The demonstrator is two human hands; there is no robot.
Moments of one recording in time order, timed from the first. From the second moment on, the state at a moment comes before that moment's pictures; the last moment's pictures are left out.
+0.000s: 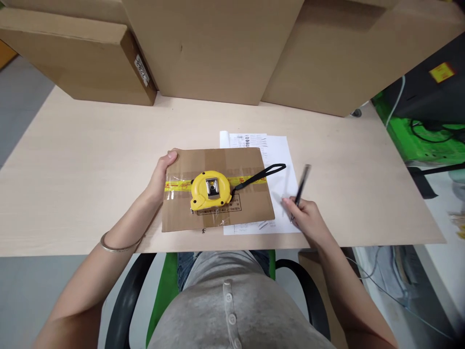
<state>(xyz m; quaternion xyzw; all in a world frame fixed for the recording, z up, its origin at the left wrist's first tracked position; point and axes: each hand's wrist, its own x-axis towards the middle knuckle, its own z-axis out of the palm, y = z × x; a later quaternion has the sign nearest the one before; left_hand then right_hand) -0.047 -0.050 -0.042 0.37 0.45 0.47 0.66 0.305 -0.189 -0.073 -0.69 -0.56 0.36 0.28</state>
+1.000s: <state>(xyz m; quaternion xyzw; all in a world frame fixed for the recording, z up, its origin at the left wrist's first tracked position) -0.082 -0.051 -0.071 0.66 0.31 0.50 0.46 0.182 -0.083 0.035 -0.33 -0.90 0.19 0.20</state>
